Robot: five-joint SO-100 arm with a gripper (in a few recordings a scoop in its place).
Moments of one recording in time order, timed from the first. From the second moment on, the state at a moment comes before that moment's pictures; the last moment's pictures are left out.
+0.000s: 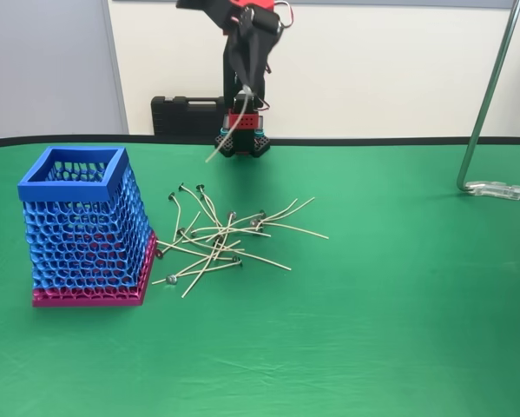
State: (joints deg) arm -3.3 57.3 -15.1 90.2 -23.4
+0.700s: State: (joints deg) arm 13.6 77.1 -14.9 89.0 -14.9
